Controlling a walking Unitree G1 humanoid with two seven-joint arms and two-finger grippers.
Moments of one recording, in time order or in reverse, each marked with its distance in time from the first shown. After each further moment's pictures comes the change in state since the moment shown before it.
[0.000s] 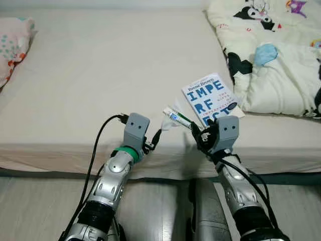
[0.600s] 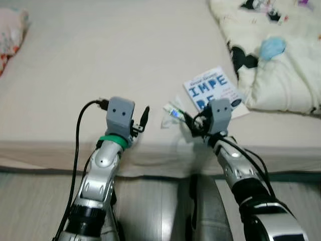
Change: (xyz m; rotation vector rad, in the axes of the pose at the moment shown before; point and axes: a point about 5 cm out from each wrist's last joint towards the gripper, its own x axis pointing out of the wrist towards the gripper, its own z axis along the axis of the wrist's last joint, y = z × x) left arm -0.025 0.024 0.052 0.031 -0.187 0.145; right arm 0.050 -0.010 0.021 -0.021 0.087 0.099
